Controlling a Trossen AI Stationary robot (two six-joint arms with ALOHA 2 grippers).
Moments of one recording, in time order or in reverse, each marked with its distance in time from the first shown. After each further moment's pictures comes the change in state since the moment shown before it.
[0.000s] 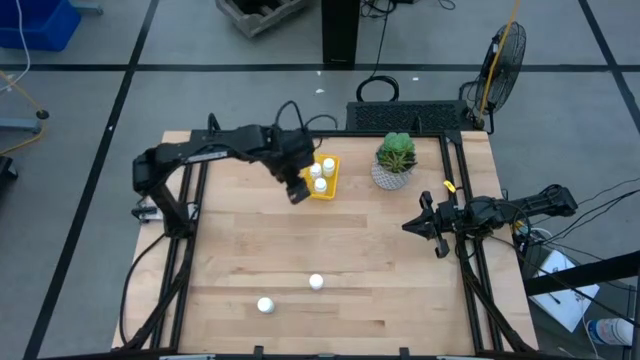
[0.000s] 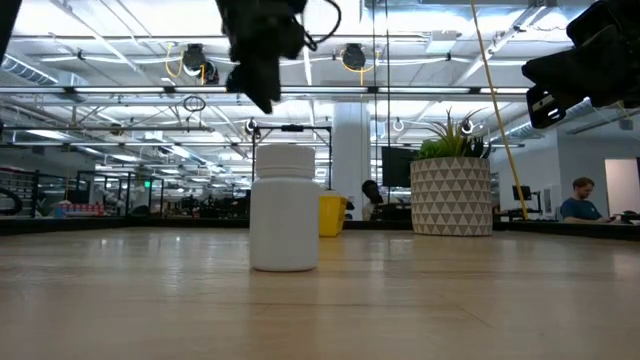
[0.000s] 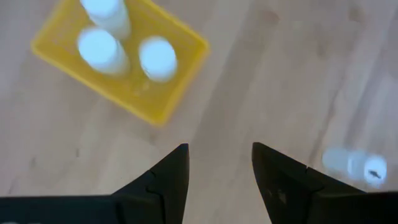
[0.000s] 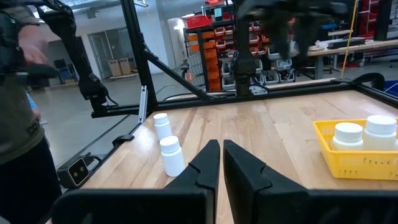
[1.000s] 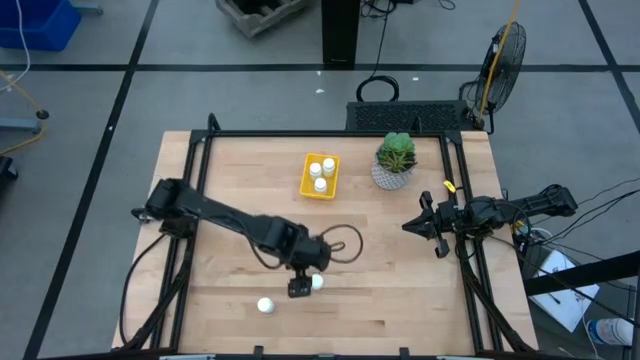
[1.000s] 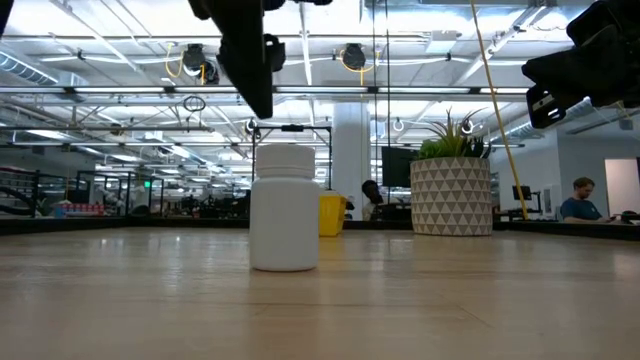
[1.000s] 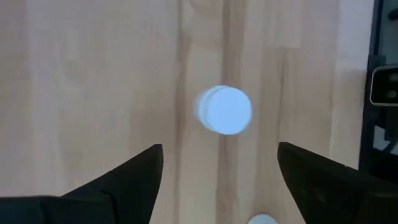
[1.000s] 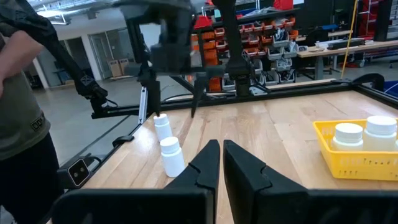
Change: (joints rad) left arm -0.569 0.191 0.000 0.160 -0.062 -0.165; right arm 0.000 0.000 0.000 0.001 0.000 0.000
